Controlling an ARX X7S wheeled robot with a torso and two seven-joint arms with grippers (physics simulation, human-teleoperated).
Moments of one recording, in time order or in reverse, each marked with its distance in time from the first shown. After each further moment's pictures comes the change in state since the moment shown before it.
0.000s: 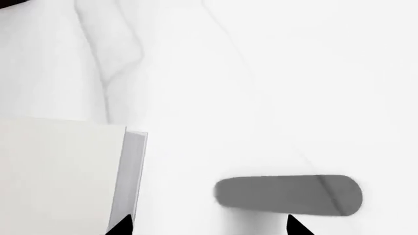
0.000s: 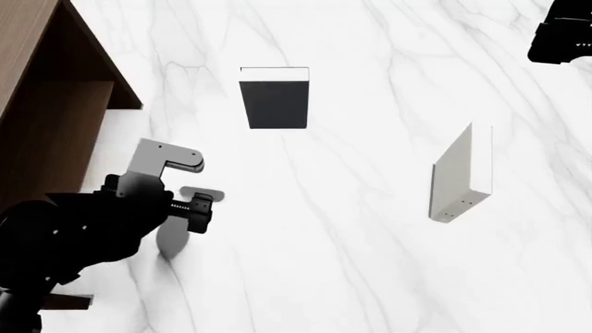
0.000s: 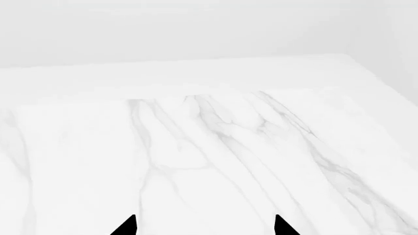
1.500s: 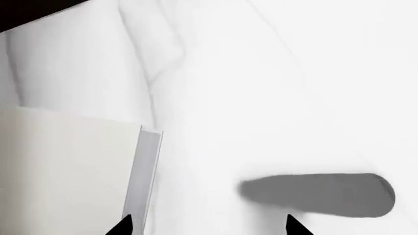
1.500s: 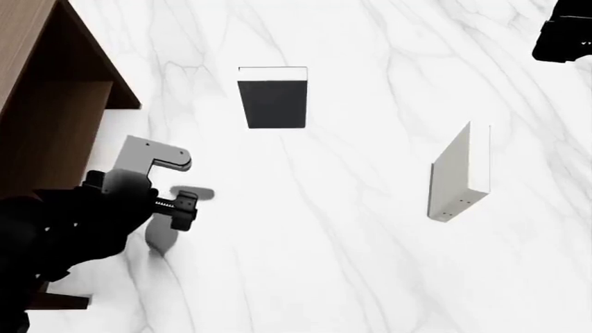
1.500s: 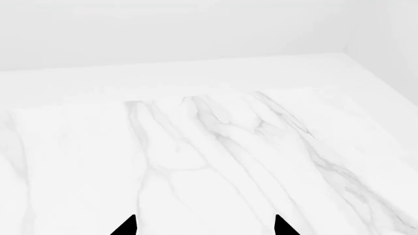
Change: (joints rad) left arm -0.026 -0.036 0.029 -0.016 0.041 -0.009 -0.005; right arm -0.006 0.007 0.013 0.000 0.002 -0.002 -0.003
